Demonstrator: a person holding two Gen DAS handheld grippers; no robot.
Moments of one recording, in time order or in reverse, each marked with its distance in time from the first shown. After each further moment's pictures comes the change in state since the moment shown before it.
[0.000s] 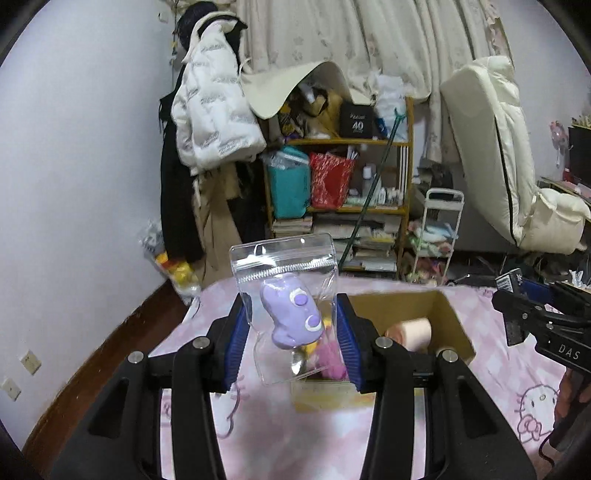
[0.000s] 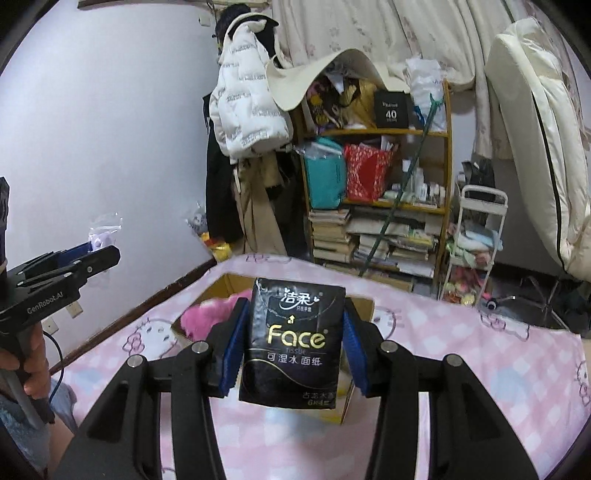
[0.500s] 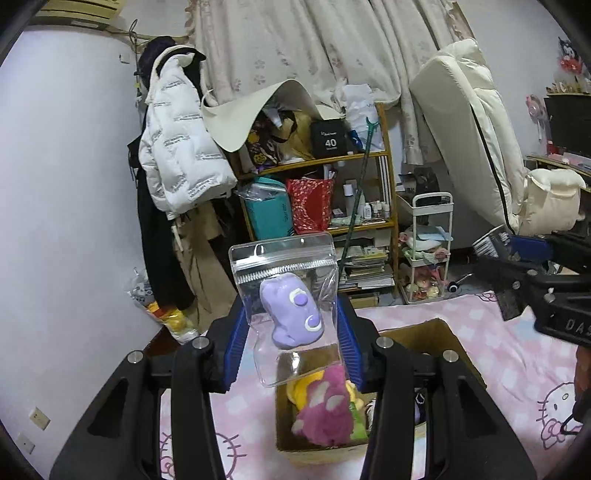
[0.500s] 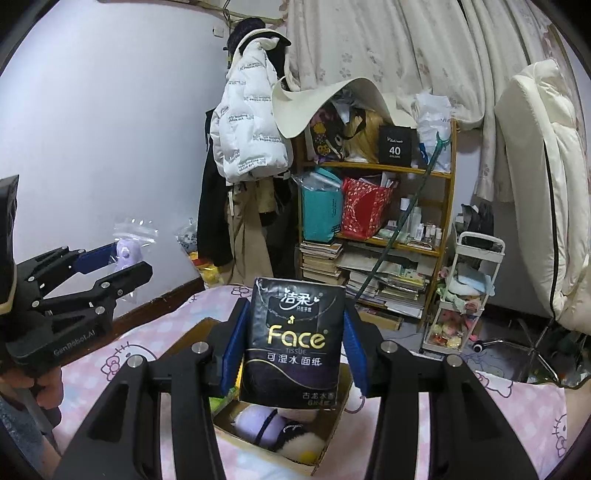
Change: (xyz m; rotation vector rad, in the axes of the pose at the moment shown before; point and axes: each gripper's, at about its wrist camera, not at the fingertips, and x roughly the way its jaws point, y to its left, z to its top) left arm 0.043 -0.047 0.031 0.153 -0.094 -0.012; right arm 0.022 0.002 0.043 -0.091 -0.077 -0.041
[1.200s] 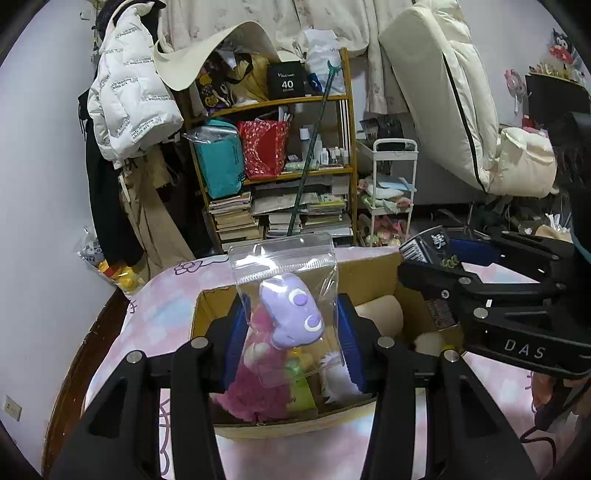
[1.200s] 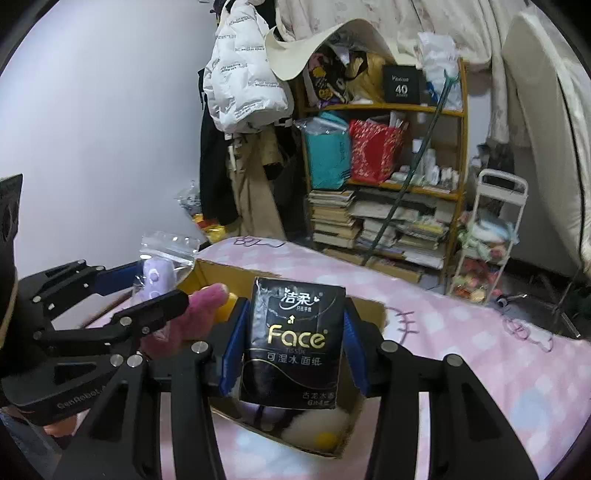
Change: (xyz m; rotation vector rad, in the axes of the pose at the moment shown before) left arm 0.056 -0.037 -0.063 0.002 0.188 -0.171; right arm 0.063 -0.011 -0.064 0.084 0.157 0.078
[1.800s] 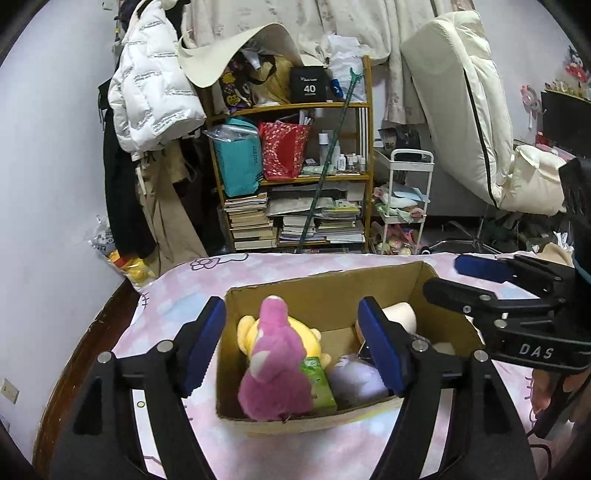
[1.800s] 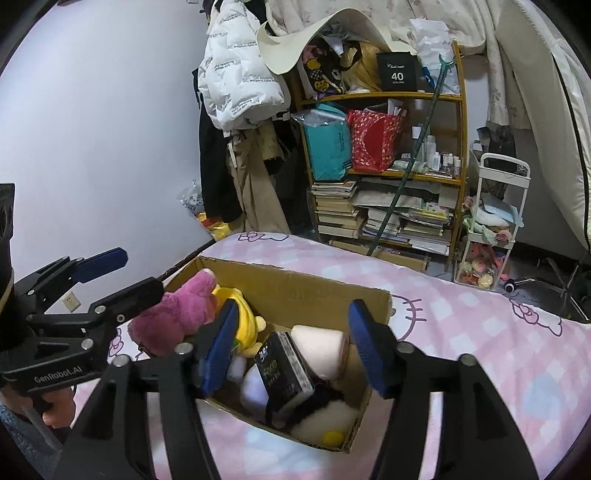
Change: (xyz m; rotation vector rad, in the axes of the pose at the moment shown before) left arm -0.015 0.027 0.000 -0.070 -0.013 0.038; right arm 0.000 -0.006 -0.002 0.045 0.017 0.010
